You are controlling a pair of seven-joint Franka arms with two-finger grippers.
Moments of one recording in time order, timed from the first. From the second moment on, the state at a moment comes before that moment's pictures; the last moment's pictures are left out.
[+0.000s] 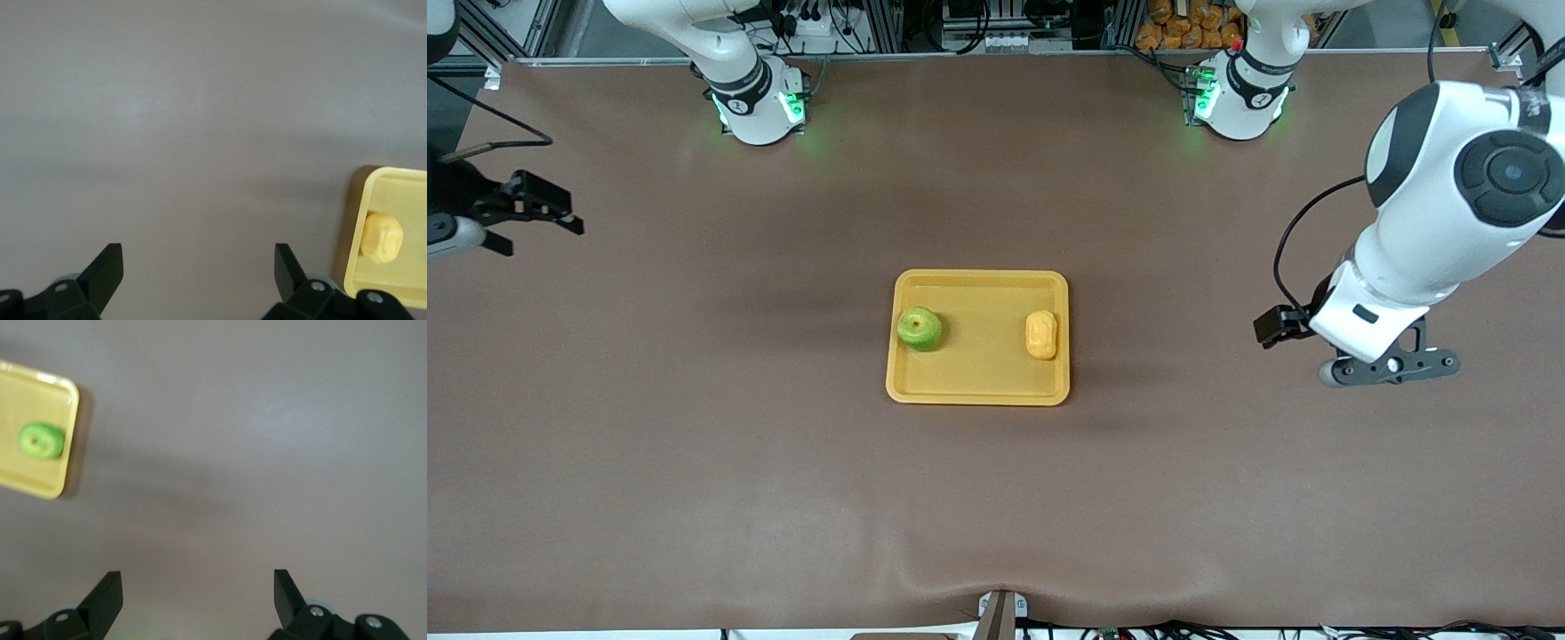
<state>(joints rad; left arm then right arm) 0.09 0.28 -0.40 -1.47 0.20 1.75 -0.40 0.15 -0.04 -0.26 -1.70 0.07 1.64 -0.35</state>
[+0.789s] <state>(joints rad) 0.11 0.16 -0.30 -1.44 0.13 1.62 -0.24 -0.02 -0.01 -0.11 -1.66 0.07 1.64 -0.20</state>
